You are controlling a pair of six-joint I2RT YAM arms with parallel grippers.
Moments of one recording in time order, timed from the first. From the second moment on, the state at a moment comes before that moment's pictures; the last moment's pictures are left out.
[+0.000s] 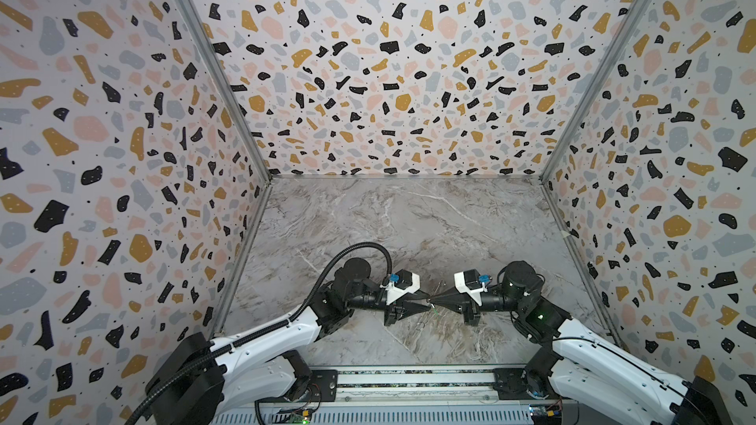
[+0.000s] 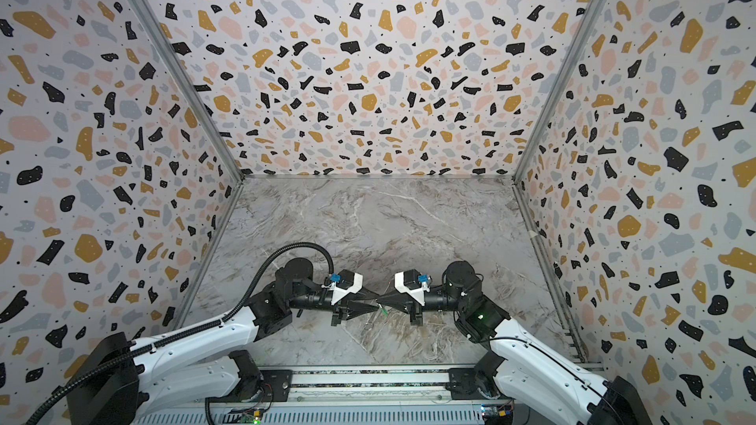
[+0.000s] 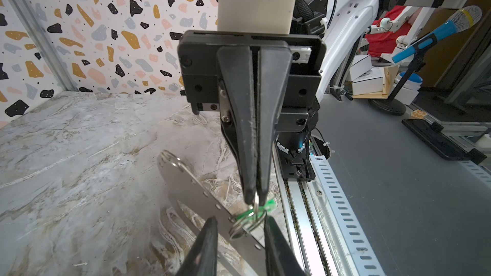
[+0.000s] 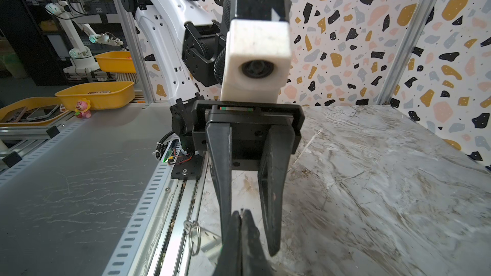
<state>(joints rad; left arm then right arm) -0.83 1.08 0.51 0.33 0.78 0.15 0.71 0.81 0.43 0.27 -0.89 -0.13</state>
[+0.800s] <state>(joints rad) -0.83 1.06 0.52 0.32 0.78 0.17 0.70 0.76 0.43 0.24 -0.84 -0.12</state>
